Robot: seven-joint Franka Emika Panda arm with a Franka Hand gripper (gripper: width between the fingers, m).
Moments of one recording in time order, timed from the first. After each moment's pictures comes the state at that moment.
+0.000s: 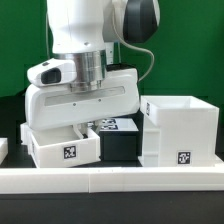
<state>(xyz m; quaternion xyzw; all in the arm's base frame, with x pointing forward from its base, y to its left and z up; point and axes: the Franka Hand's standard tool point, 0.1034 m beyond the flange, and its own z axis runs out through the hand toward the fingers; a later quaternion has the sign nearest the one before) 0.542 -0.054 0.028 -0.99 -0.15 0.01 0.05</state>
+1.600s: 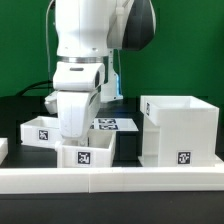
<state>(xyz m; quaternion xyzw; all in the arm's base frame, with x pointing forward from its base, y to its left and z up) 0.528 -0.063 0.020 -0.74 -0.67 0.01 0.01</state>
